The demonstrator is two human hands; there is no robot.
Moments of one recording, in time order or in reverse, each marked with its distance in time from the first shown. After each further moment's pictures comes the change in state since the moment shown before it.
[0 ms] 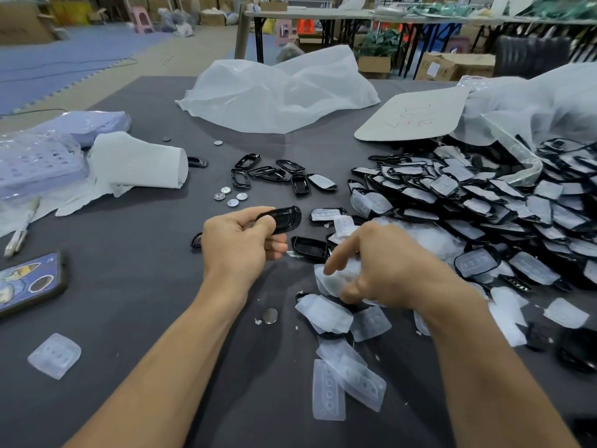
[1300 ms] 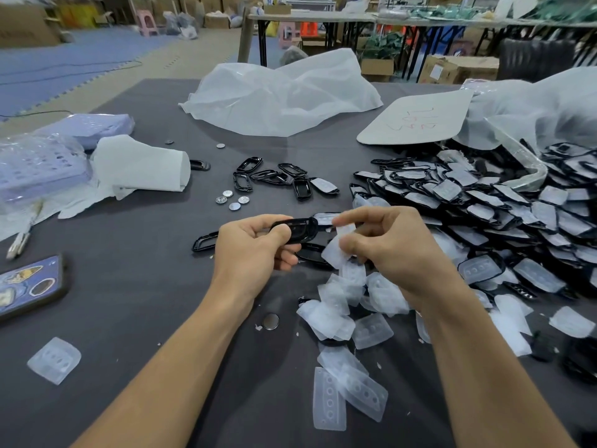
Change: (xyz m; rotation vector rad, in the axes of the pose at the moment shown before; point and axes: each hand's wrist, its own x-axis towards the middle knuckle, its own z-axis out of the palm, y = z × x) left_hand -0.005 0.000 0.005 0.017 -0.135 -0.042; right_hand 0.011 0.011 0.002 0.883 0.246 0.033
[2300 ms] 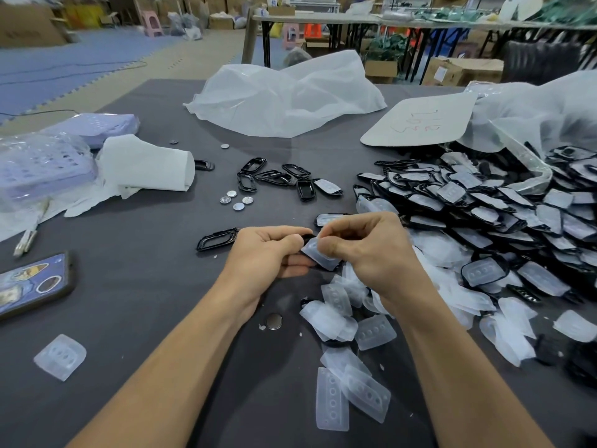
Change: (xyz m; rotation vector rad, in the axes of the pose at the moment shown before) left_hand -0.004 0.006 0.000 -0.051 -0.200 -0.162; right_hand 0.005 0.004 0.028 -0.008 0.012 -0.082
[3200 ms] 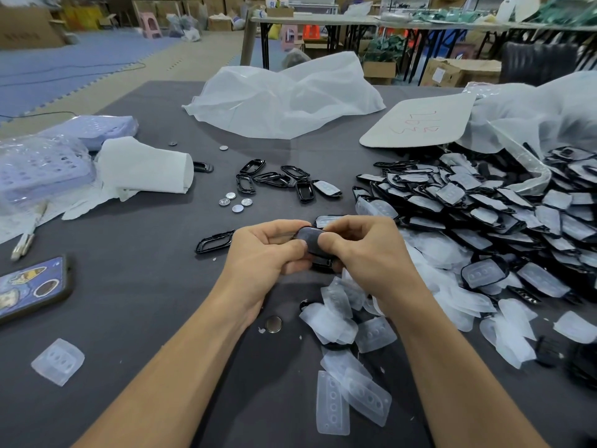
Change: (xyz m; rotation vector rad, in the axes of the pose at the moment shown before) left_hand -0.003 0.000 0.003 -0.152 -0.015 0.096; right_hand 0.002 0.004 0.005 -0.085 0.081 0.064
